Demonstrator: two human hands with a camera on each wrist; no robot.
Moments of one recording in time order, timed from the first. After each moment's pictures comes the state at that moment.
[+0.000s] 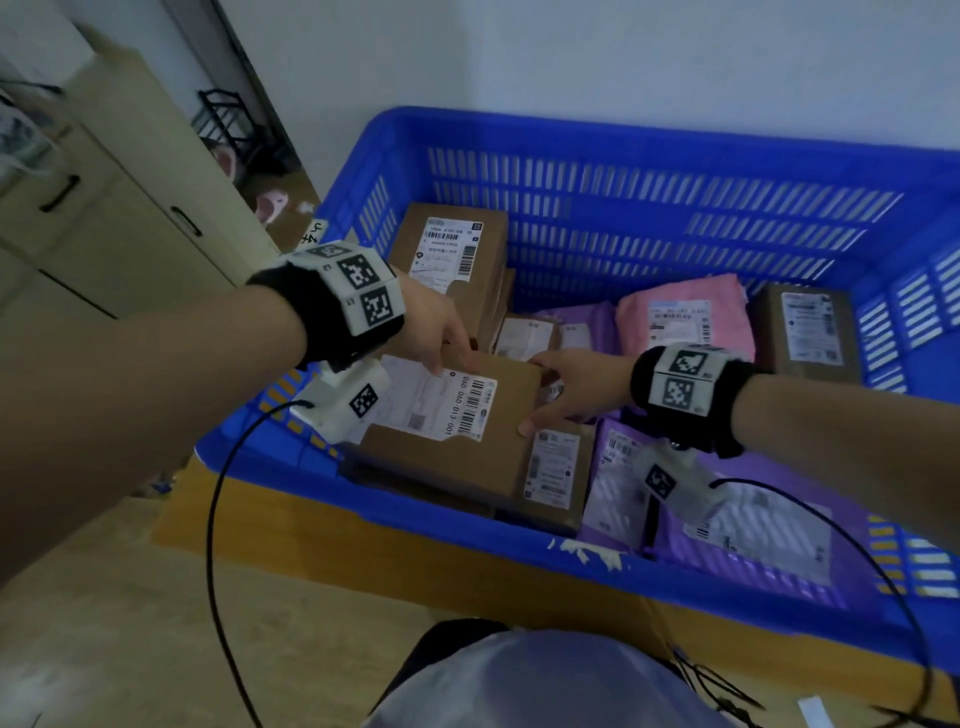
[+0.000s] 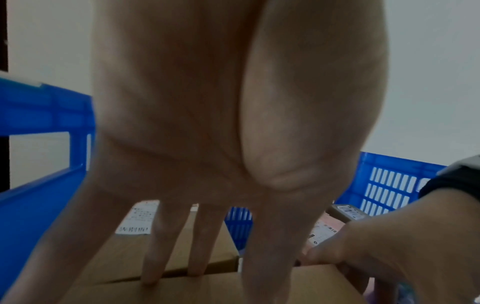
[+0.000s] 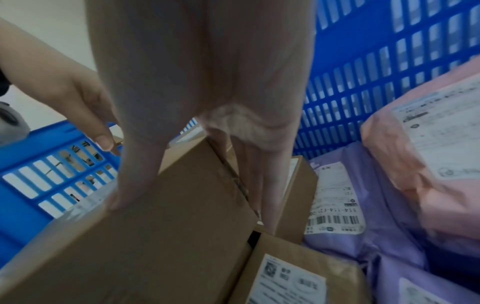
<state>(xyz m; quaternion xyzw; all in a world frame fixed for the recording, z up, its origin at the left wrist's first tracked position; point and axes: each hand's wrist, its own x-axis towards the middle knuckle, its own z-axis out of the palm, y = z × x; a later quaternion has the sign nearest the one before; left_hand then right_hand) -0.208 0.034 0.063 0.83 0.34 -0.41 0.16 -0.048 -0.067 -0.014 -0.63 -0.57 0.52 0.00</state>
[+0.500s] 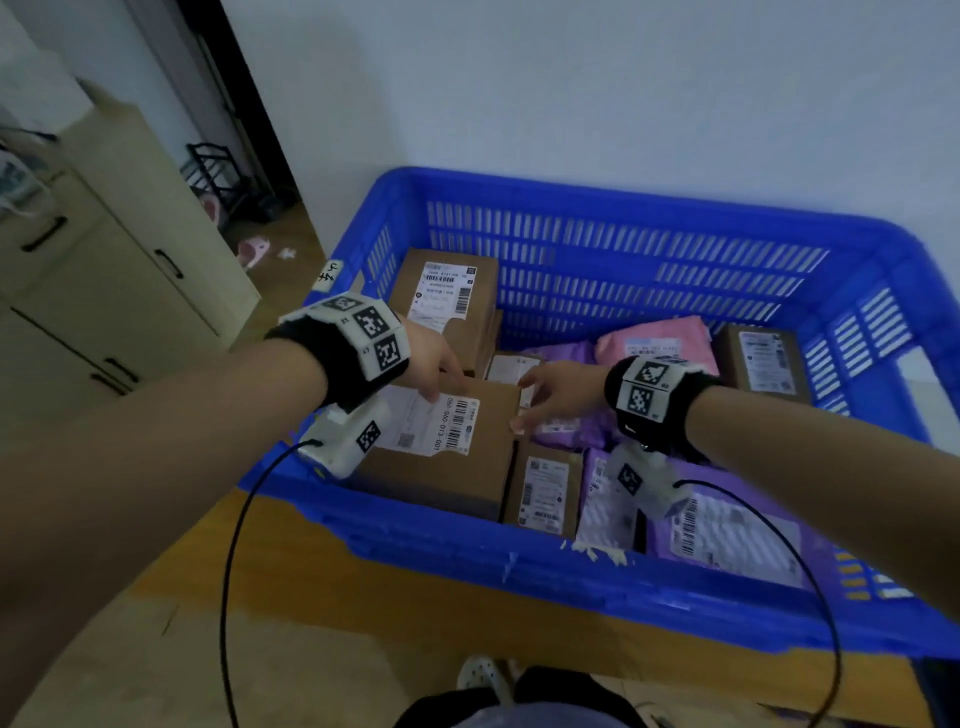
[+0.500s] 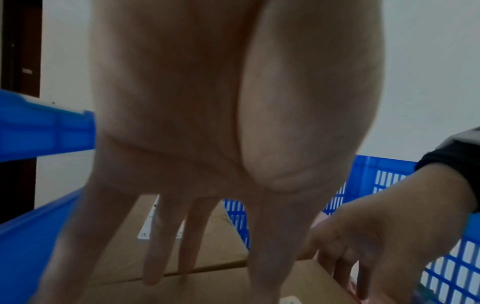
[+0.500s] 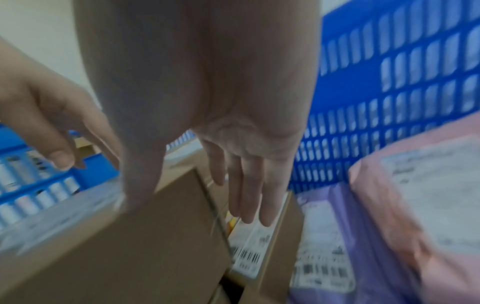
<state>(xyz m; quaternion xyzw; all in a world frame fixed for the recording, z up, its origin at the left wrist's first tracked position) -0.230 0.030 0.060 0.85 0.33 -0.38 0.14 -0.059 -0.054 0.004 -0.68 -0.58 0.44 -0.08</state>
